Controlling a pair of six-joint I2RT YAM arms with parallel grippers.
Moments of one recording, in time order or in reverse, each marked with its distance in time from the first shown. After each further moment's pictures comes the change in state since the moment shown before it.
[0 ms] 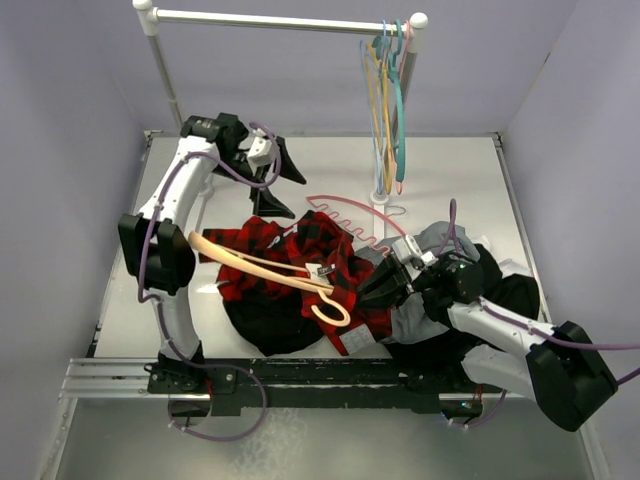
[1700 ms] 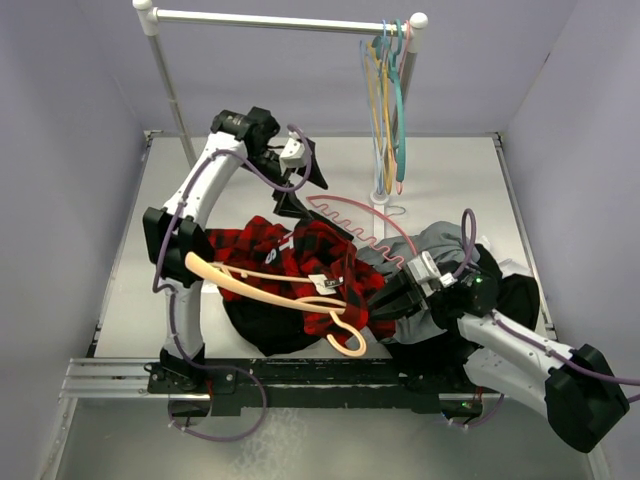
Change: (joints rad) left arm -0.131 0.136 0.213 -0.007 -0.103 -0.083; right arm 0.026 -0.143 -0.016 -0.008 -0.043 -0.019
